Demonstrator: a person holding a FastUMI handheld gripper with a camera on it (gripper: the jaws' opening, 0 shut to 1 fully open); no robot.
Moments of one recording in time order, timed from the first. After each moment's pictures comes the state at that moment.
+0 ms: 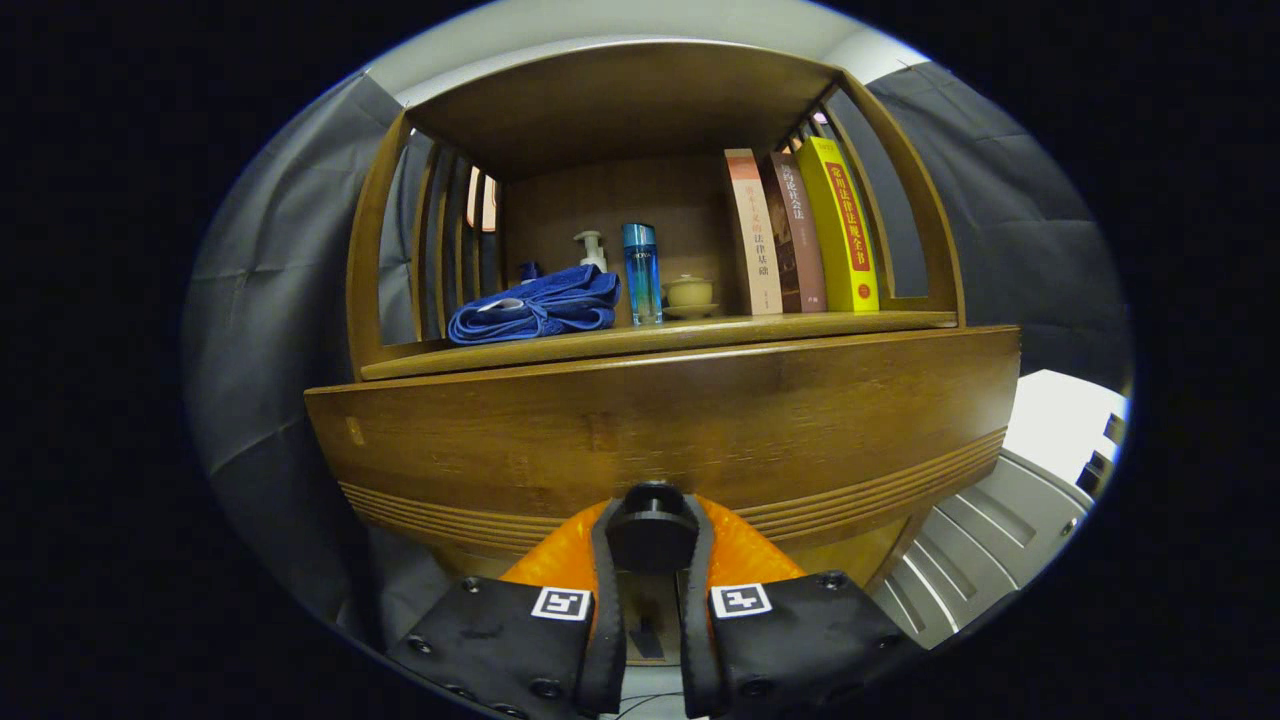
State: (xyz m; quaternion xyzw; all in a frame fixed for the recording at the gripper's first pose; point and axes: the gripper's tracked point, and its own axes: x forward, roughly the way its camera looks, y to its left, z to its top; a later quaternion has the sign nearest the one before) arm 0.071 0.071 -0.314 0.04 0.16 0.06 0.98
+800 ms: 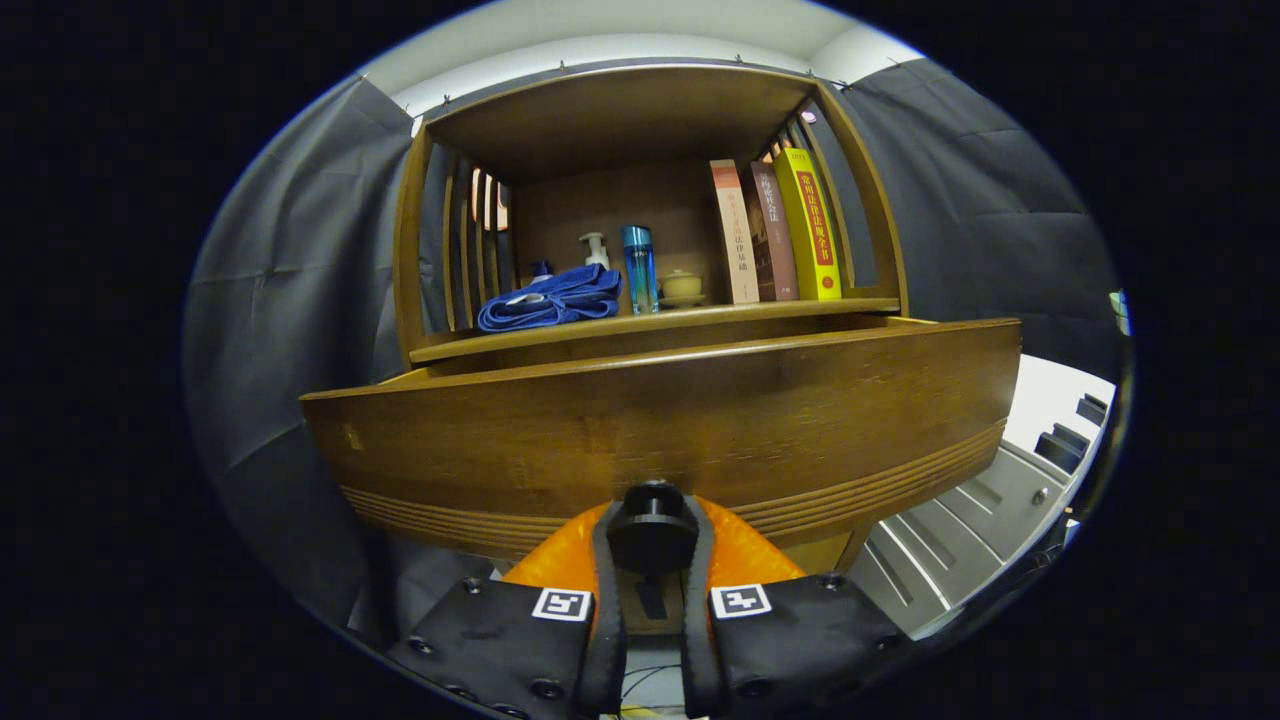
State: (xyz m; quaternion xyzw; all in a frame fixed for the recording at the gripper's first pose) arm -0.012 0.062 -0.300 0.05 0.18 0.05 0.98
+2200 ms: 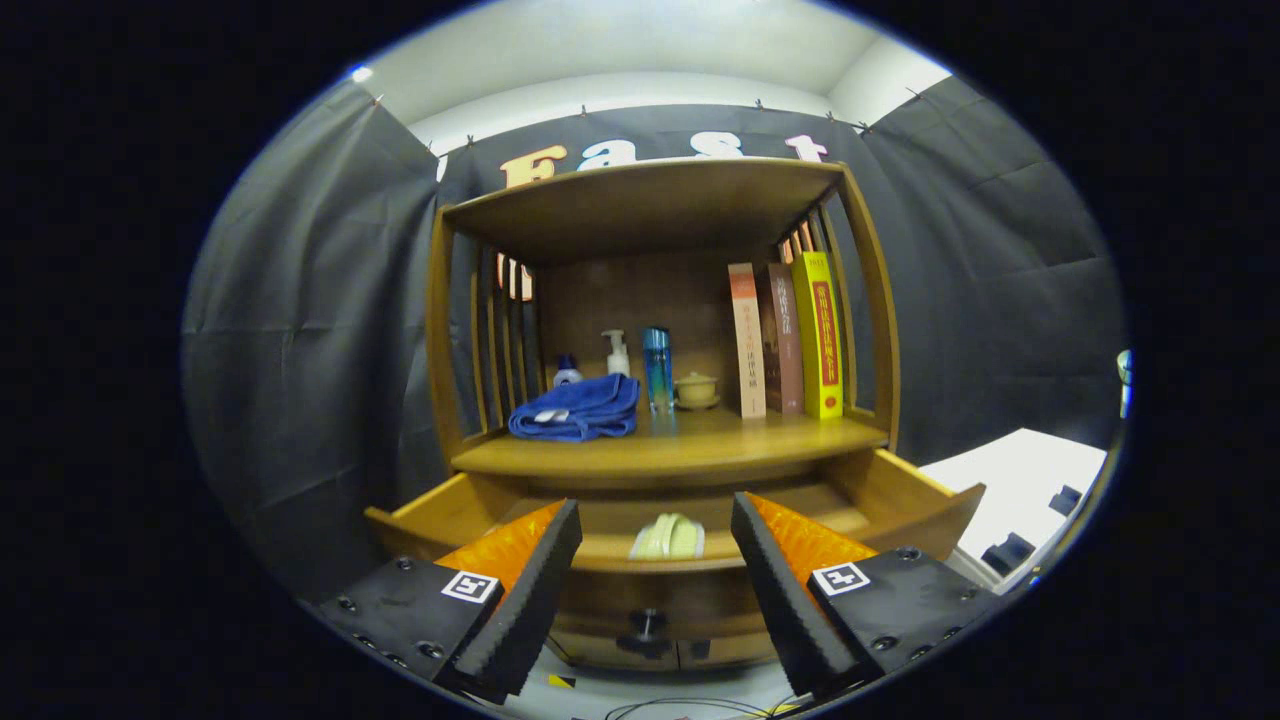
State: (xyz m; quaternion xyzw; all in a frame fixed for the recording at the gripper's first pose) arm 0.044 0.048 -0.132 0.04 0.10 0.08 0.99
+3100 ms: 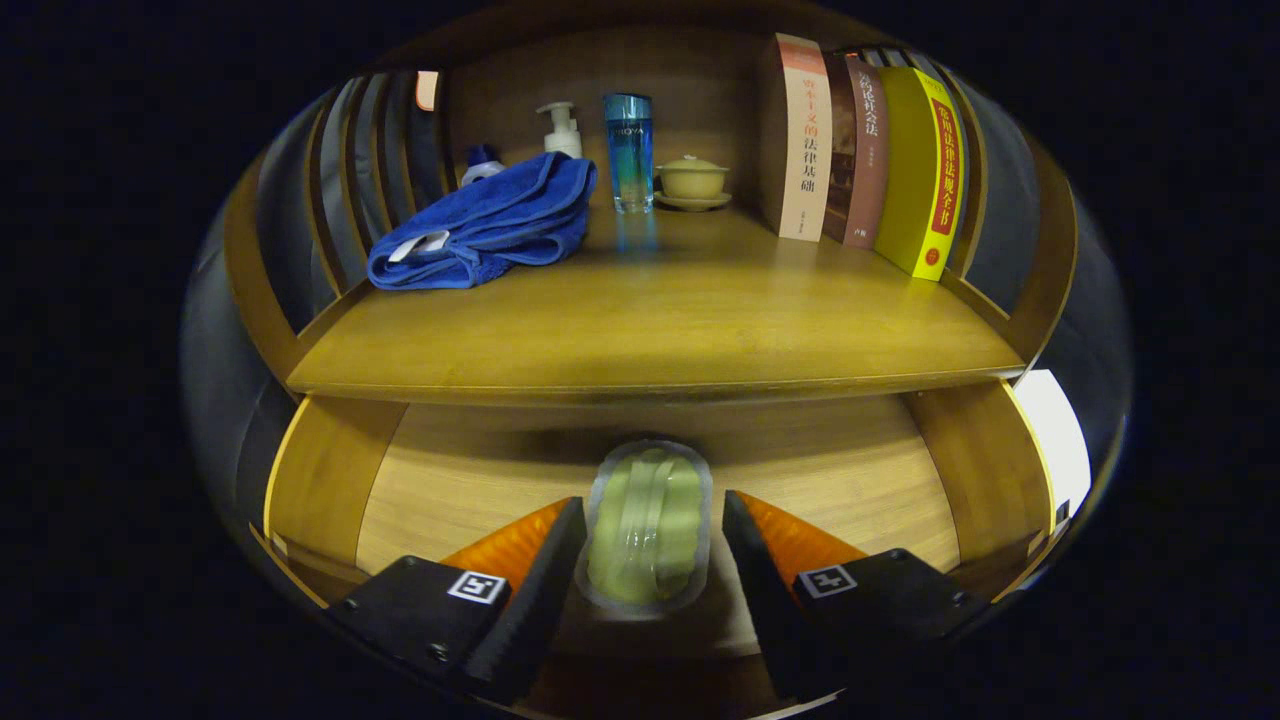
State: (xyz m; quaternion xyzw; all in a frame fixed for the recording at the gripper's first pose) arm 0.142 0.065 -0.331 -0.01 0.44 0.05 0.90
